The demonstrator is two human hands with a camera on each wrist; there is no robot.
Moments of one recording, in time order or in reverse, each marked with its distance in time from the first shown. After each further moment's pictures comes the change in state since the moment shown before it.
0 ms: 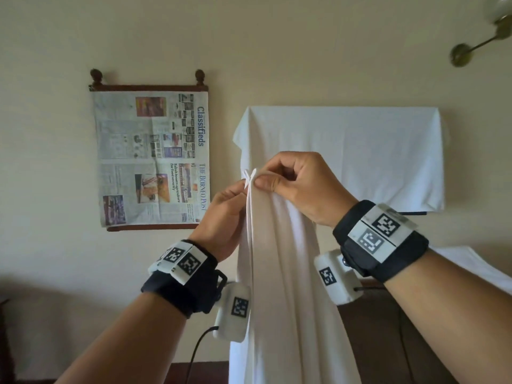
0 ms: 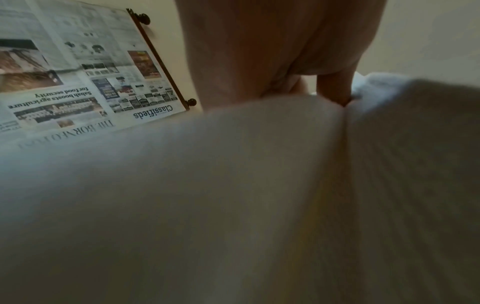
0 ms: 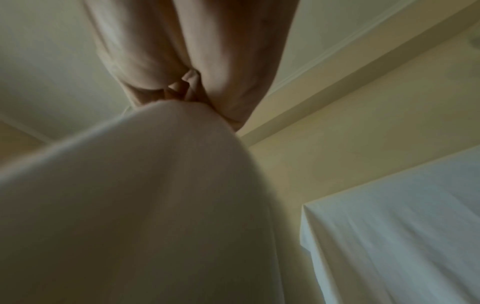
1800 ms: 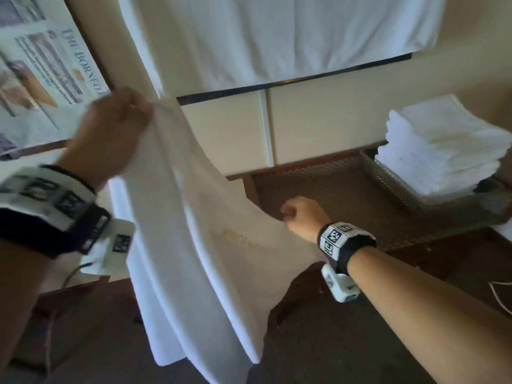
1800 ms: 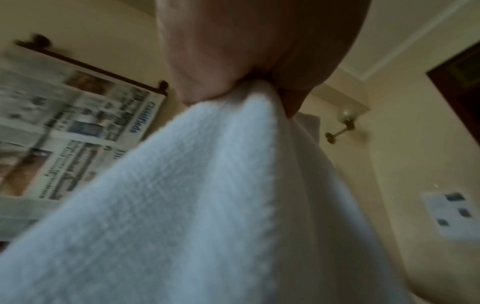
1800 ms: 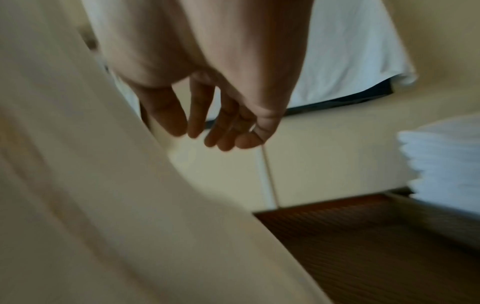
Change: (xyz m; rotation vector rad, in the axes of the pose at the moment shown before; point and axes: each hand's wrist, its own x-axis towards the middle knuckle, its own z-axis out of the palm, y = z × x) left_hand 0.094 -0.155 -0.013 1.156 0.272 -0.194; right_hand -0.245 0.356 -0.034 -0.343 -0.251 0.945
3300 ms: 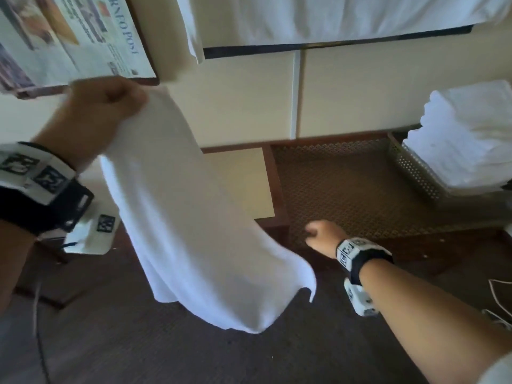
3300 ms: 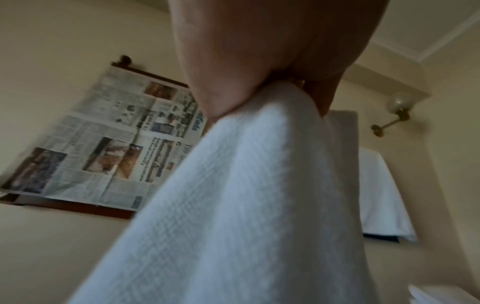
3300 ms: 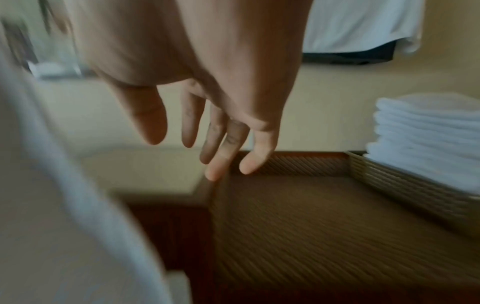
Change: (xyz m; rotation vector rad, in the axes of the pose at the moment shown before) left_hand -0.036 -0.109 -0.054 -0.169 -0.091 -0.012; right_hand -0.023 0.056 0.100 -0.224 -0.317 0.191
